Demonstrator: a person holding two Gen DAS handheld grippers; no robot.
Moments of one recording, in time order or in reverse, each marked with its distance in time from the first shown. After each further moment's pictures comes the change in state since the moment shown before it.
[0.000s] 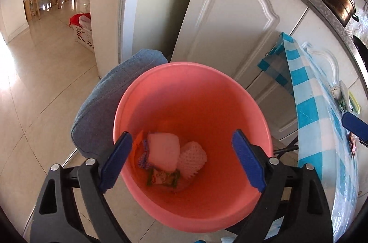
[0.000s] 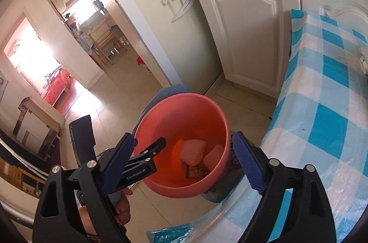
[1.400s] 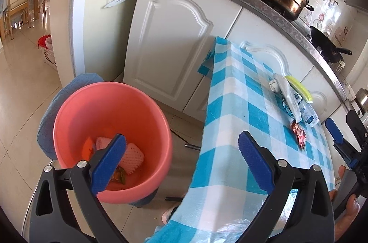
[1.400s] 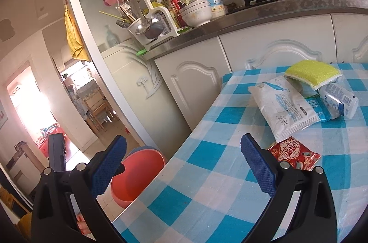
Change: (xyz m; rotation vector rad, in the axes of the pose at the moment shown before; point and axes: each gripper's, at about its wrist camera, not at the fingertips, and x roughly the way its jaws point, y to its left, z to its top) left arm -0.070 -0.113 -0.009 0.109 -0.054 -0.195; right arm -0.153 -0.125 -0.048 0.064 -0.474 -0.046
